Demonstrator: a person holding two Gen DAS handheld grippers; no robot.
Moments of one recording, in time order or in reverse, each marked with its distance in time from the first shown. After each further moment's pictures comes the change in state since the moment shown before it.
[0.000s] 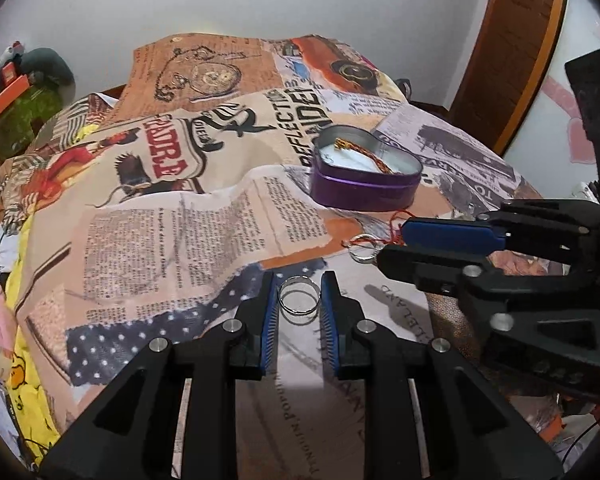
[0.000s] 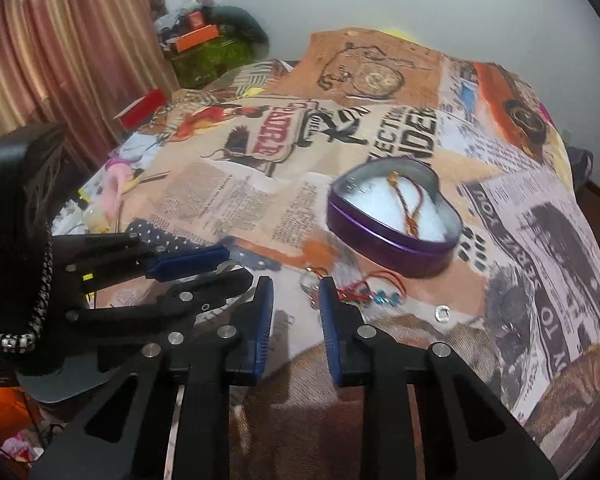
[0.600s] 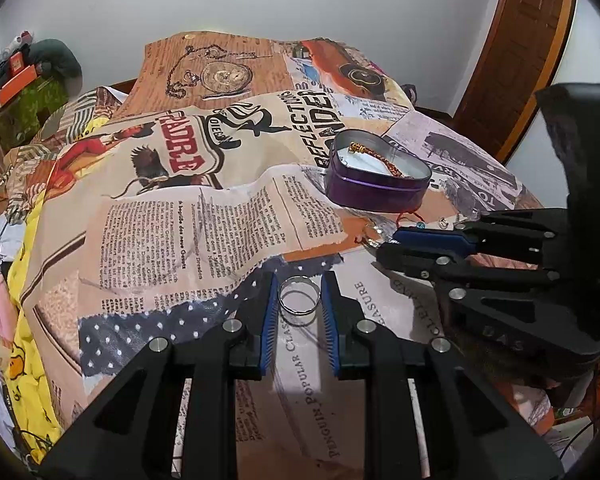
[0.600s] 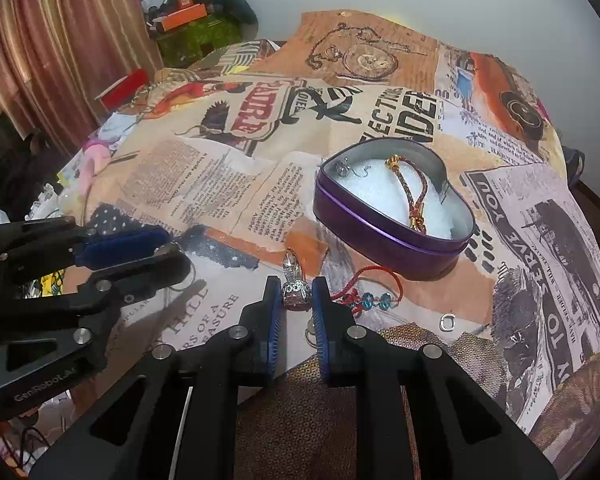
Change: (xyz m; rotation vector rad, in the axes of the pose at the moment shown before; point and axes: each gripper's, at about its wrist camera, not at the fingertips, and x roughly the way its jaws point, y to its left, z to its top) left arm -0.007 0.011 -0.002 -0.031 -0.005 -0.003; right arm 0.025 -0.003 0.001 -0.006 0.064 -0.062
